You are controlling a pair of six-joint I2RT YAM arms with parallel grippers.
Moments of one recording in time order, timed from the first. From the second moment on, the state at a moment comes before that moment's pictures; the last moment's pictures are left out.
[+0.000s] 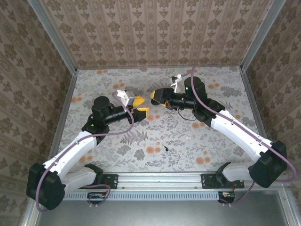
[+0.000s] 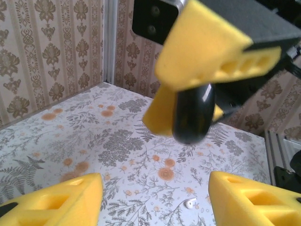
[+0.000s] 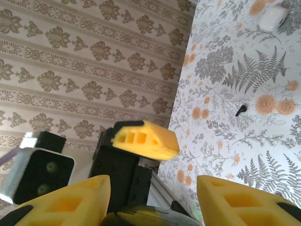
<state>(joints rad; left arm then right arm) -0.53 1.04 0.69 0.27 0.72 -0.09 0.59 1.32 1.17 -0.17 -0.49 1.00</state>
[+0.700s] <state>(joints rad) -0.62 1.19 0.73 0.45 0.76 -0.15 0.59 1.32 1.20 -0.25 -0.50 0.96</state>
